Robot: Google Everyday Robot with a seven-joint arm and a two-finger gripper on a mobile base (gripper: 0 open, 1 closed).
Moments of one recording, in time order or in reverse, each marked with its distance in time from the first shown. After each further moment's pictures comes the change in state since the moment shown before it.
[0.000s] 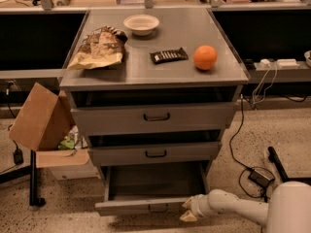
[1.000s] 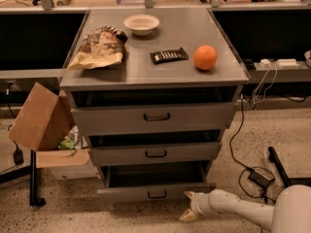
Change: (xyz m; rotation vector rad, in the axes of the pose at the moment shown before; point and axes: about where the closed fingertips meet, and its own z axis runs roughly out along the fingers) arm -0.004 -0.006 -0.004 0.042 -0.024 -0.029
